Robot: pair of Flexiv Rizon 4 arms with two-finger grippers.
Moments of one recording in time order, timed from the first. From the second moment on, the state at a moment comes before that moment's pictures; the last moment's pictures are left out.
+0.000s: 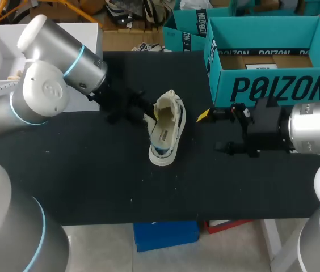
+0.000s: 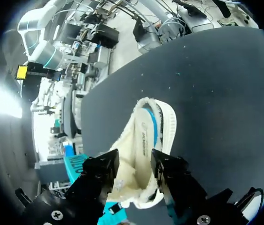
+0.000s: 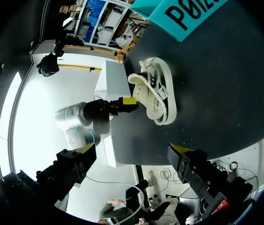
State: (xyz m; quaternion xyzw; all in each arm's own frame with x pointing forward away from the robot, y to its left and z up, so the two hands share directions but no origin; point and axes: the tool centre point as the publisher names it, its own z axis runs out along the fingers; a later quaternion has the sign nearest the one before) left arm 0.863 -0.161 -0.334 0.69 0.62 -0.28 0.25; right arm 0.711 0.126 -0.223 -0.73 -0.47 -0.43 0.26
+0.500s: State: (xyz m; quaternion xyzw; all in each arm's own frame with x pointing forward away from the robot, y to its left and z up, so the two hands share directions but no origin) left arm 0.847 -0.150 -0.358 0.73 0.62 -0.22 0.19; right arm 0.711 0.126 -0.223 -0.73 -0.47 -0.43 0.26
